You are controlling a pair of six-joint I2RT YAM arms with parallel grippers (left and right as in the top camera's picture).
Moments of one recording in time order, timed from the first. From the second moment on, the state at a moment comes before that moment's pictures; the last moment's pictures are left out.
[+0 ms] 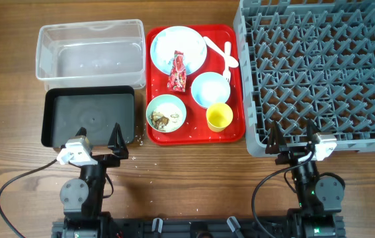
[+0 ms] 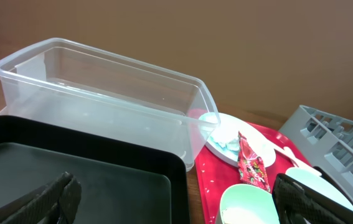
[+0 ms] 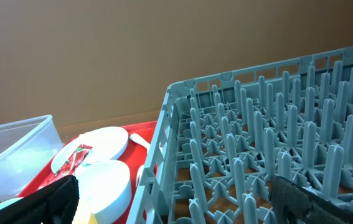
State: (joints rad) left arm 0.00 0.01 0.01 -0.07 0.02 -0.33; right arm 0.03 0.01 0.01 0.00 -0.09 0.23
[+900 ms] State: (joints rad) left arm 0.00 0.01 0.01 -0.07 0.02 -0.33; right arm 0.03 0.01 0.01 0.01 0.04 0.11
